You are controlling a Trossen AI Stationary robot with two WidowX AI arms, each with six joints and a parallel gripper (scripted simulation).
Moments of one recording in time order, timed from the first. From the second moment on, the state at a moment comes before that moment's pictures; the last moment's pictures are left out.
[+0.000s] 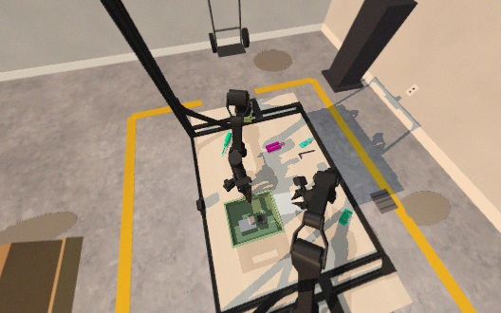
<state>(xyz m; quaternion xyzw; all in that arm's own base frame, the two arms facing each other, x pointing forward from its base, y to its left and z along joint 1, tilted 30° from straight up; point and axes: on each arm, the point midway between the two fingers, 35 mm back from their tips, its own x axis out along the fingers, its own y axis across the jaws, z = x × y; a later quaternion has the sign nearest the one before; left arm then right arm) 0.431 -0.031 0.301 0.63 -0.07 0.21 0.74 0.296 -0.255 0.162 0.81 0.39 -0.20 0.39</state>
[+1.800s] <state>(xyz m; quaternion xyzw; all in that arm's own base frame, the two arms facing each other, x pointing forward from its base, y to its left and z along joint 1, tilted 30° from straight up) 0.438 -0.028 0.311 0.65 -0.03 0.16 0.74 0.296 -0.256 0.162 0.81 0.39 -0.20 0.39</state>
